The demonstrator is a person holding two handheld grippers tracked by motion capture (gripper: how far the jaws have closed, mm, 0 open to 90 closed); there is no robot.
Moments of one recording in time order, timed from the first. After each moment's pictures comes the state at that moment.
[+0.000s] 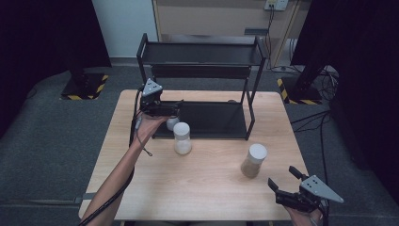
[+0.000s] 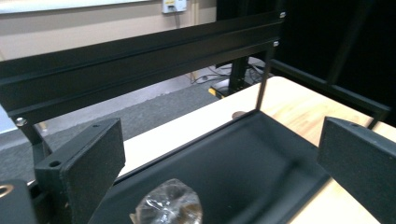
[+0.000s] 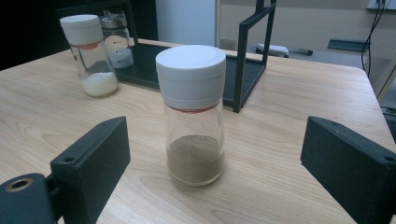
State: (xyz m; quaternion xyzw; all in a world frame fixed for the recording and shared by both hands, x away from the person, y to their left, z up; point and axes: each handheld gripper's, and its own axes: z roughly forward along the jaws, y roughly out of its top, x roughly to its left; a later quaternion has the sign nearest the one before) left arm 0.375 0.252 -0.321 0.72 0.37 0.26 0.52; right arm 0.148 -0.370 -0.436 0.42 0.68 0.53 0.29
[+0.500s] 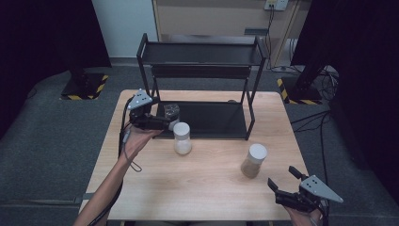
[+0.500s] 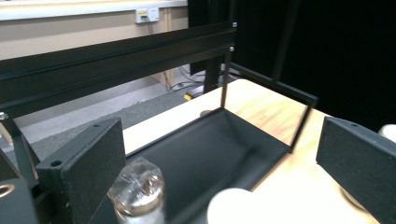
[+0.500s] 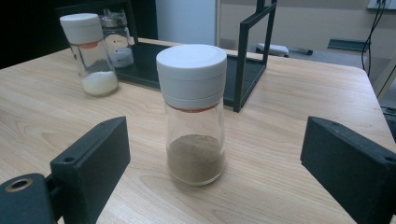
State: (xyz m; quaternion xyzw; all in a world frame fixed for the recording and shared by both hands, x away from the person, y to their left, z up) left arm 0.328 0.281 -0.319 0.73 0.34 0.23 0.55; right arm 0.148 -0.369 -0.436 0.42 0.68 0.52 0.29
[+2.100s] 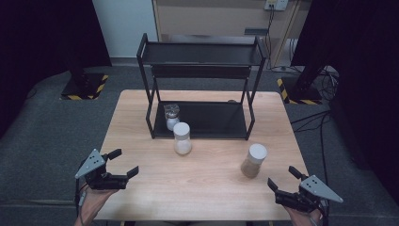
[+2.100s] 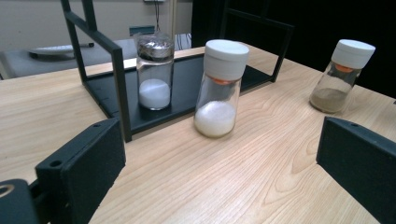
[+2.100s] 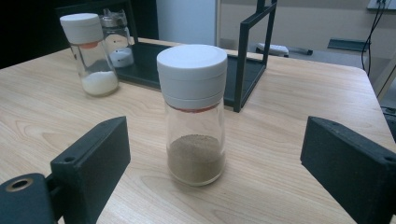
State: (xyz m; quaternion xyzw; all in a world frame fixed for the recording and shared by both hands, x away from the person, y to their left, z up) left arm 0.194 0.386 -0.417 0.71 0.37 0.22 0.56; right arm 0.148 -0.369 -0.436 0.42 0.68 0.52 0.29
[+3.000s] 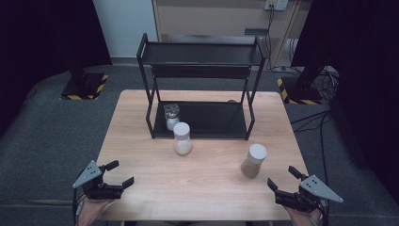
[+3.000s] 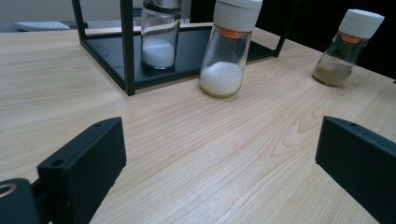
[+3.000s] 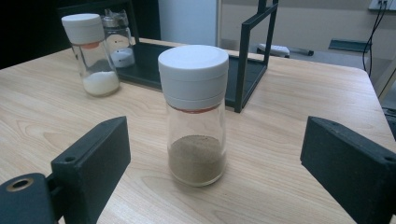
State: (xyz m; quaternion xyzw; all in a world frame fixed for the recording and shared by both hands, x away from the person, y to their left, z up) left arm 0.188 0.410 -0.457 0.71 0.38 0.19 0.56; right arm 0.148 -0.369 -0.436 0.41 0.68 0.52 0.29
